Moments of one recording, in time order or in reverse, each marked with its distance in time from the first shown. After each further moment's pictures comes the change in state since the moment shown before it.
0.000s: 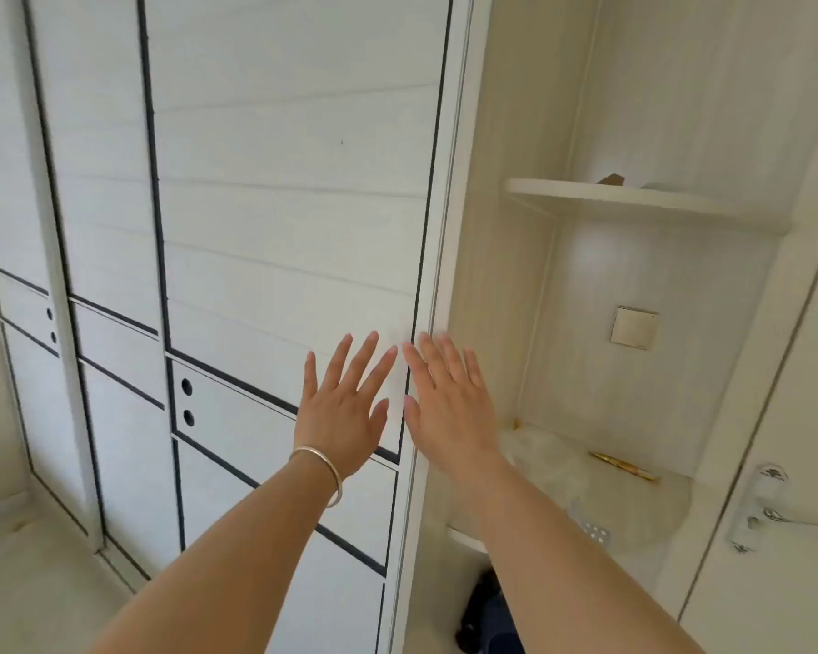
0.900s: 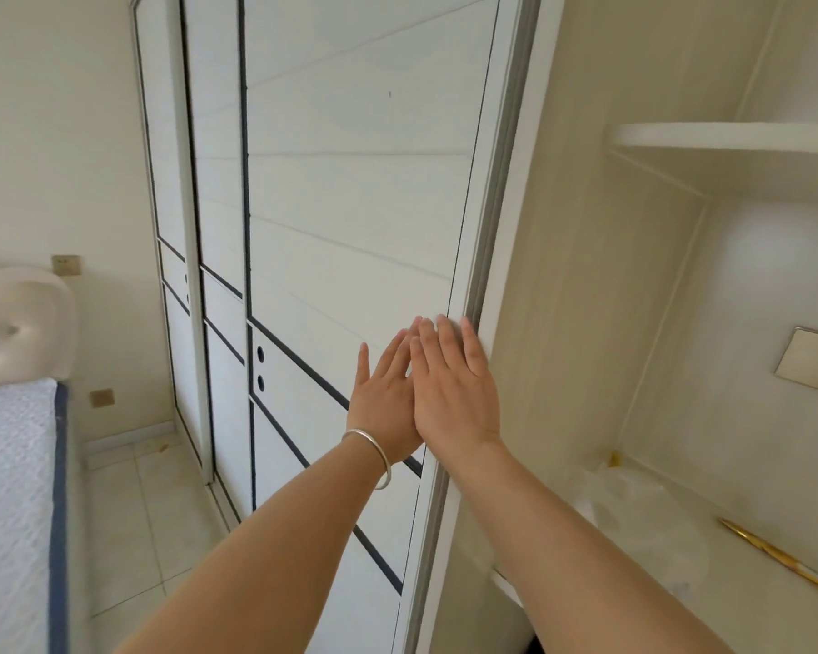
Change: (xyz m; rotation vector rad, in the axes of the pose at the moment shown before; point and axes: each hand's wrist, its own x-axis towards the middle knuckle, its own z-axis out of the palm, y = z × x) left_hand 0.051 0.017 0.053 0.119 -0.157 -0.212; right_hand 0.049 -0.008 0.052 -0.100 0.014 -0.253
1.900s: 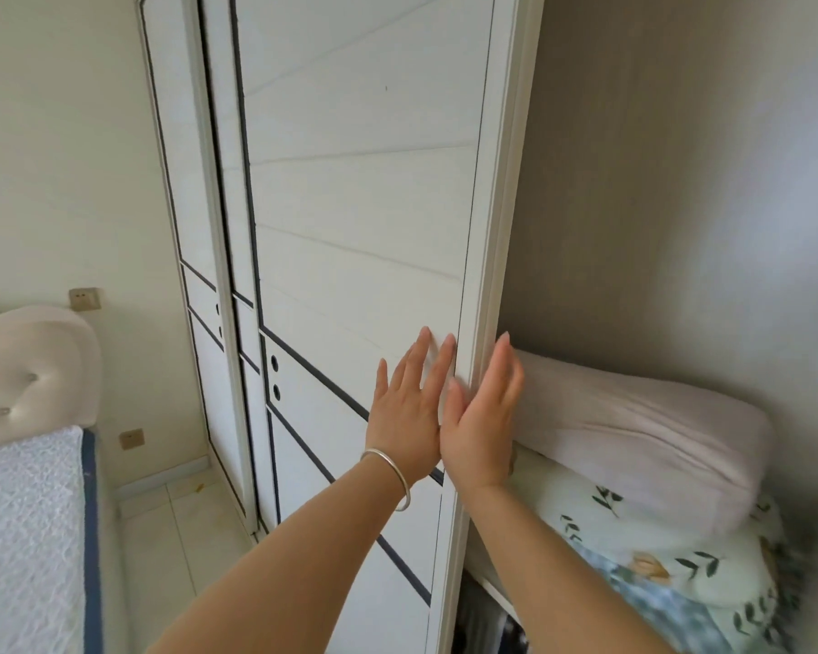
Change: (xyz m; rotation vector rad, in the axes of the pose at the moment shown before) left_hand 0.115 -0.228 0.080 -0.061 0.030 0.015; right_hand 0.178 -0.183 0.134 1.224 0.286 0.666
